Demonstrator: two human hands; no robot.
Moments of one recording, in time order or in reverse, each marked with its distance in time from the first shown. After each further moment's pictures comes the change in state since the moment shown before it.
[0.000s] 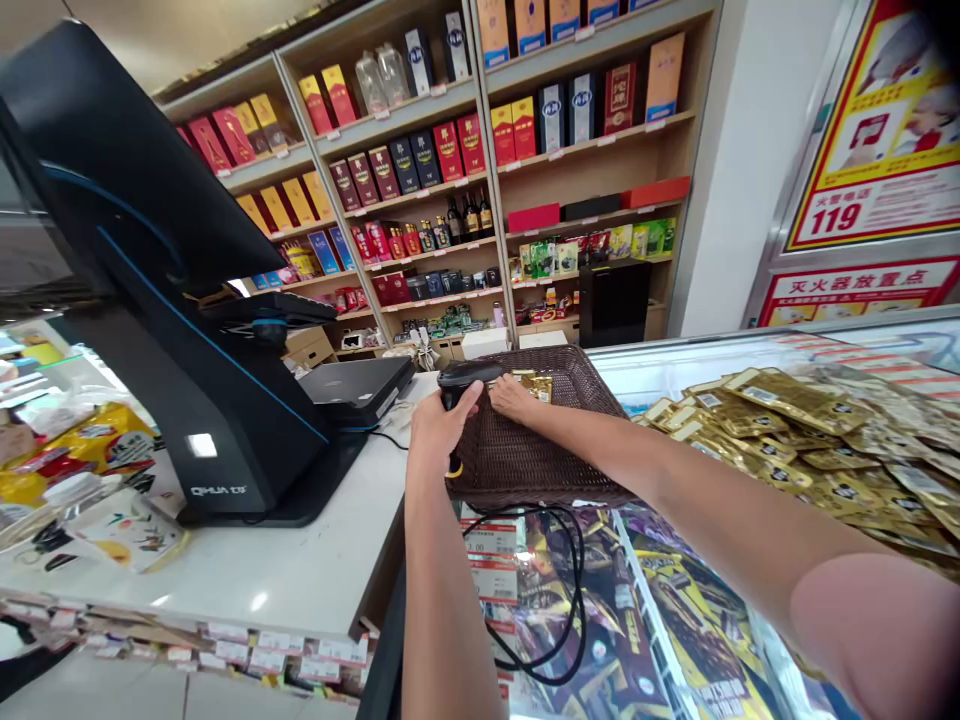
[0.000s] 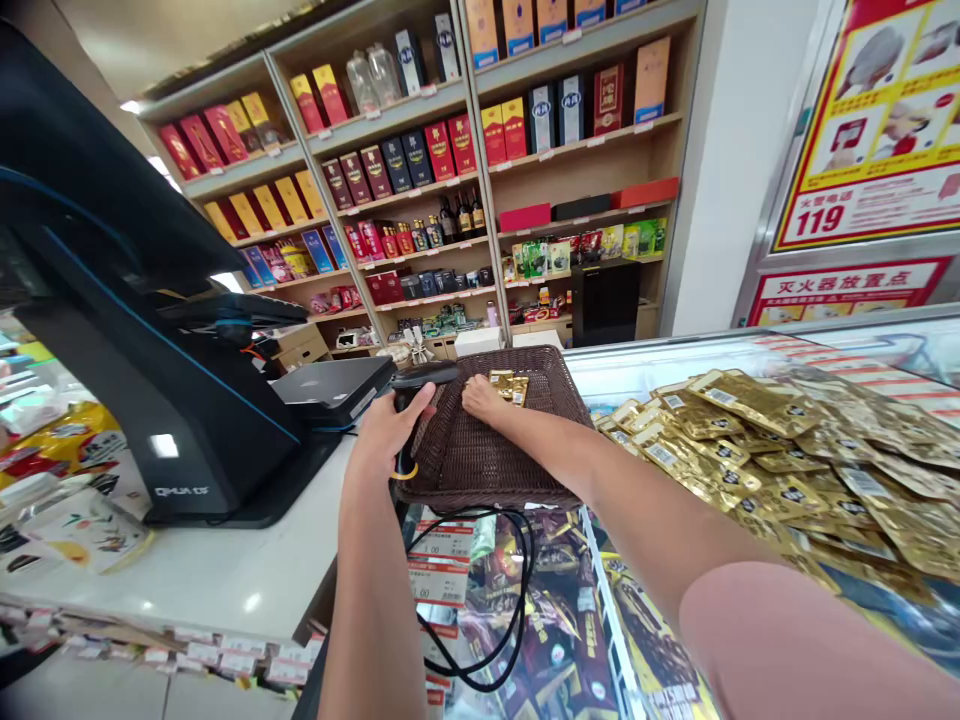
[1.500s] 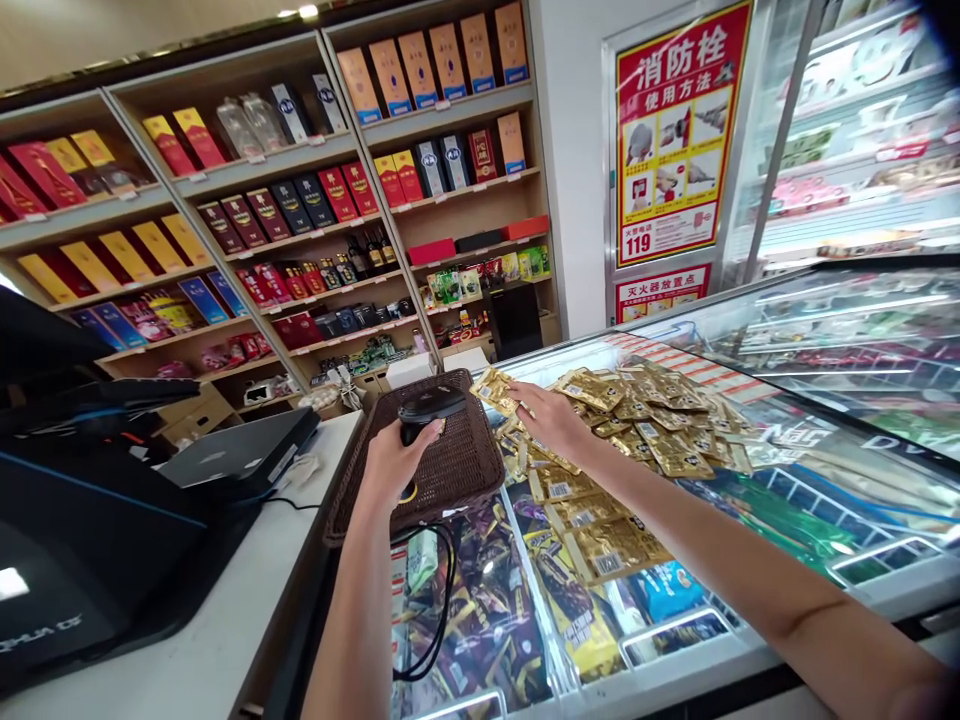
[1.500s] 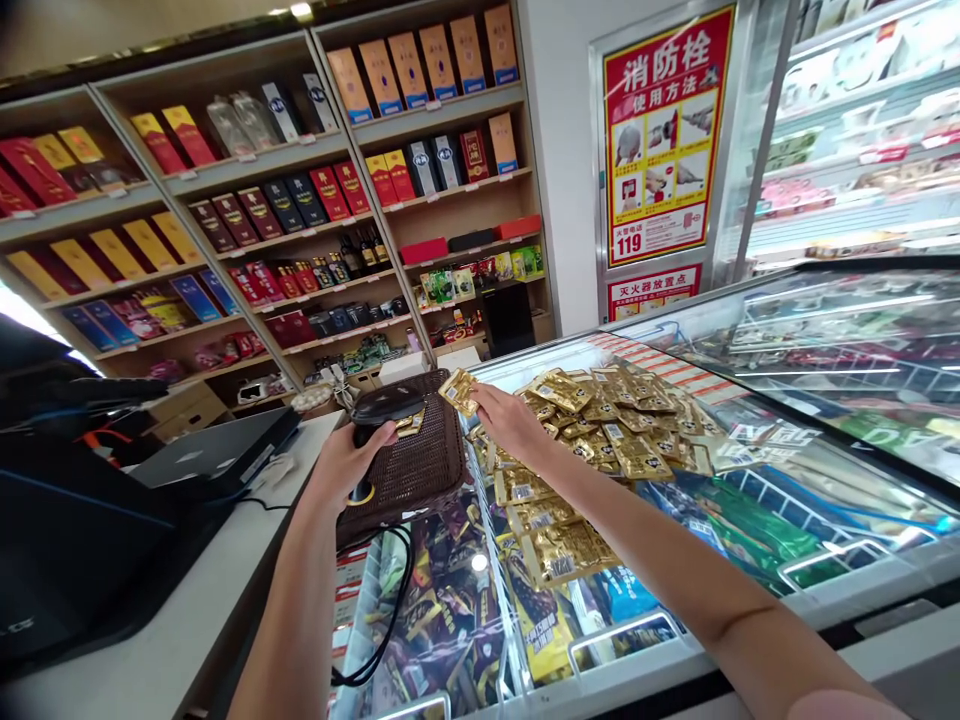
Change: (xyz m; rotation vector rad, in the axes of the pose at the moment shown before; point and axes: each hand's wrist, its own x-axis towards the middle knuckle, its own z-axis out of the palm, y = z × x) left_hand -0.031 0.058 0.078 0.132 -0.246 0.262; right_hand -0.261 0.101 -0.095 0.205 0.760 0.179
